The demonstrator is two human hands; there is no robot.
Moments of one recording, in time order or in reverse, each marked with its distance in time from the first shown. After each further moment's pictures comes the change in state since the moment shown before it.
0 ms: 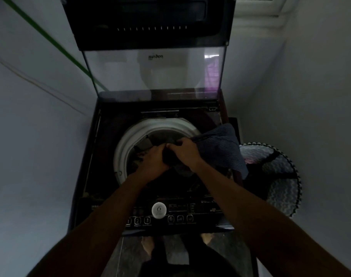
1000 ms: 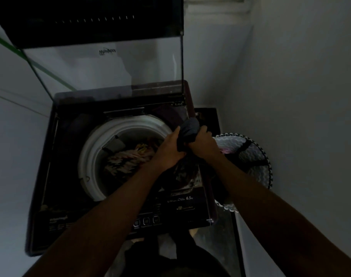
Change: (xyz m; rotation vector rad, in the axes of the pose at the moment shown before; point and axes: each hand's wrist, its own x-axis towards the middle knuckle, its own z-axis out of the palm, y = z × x) left_hand 0.059 0.098 0.099 -0.104 -0.155 0.076; right_hand 0.012 0.081 -0.131 -0.290 0.220 0.131
